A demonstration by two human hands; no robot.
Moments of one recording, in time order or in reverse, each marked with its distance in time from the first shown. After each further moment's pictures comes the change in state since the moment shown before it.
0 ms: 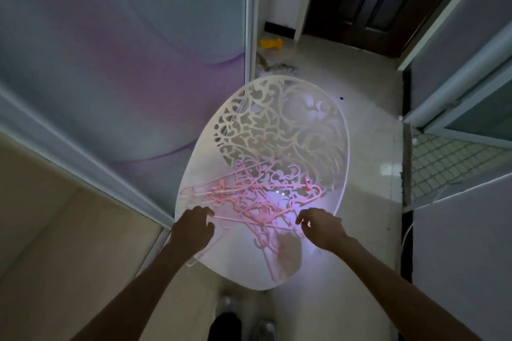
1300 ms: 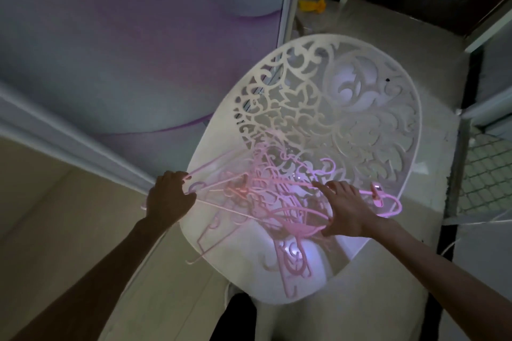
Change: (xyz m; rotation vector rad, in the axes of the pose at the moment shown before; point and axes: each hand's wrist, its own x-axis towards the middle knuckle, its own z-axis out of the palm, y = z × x) left_hand 0.089 -0.069 0.016 -0.091 0.177 -0.244; right_hand 0.121 0.028 0.019 -0.299 -0.139 -0.248
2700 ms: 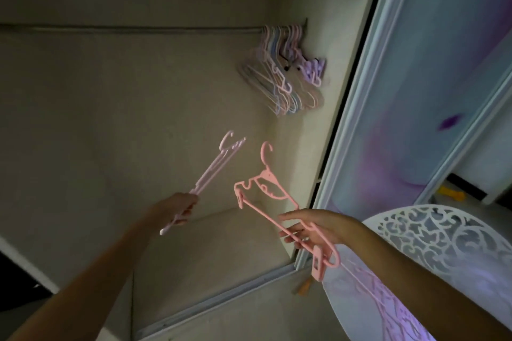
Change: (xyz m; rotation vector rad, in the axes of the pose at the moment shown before) left_hand -0.484 -0.280 -0.320 -1.061 0.299 -0.647; right_hand -0.305 -0.489 -0.149 0.769 -0.654 -0.240
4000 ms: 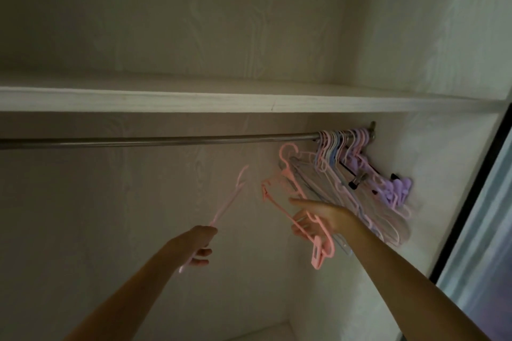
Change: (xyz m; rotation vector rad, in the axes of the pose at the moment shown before) left_hand 0.196 0.193 -0.112 -0.151 0.004 0.074; right_hand 0.177 -0.369 -0.083 -0.062 0.207 -0.289
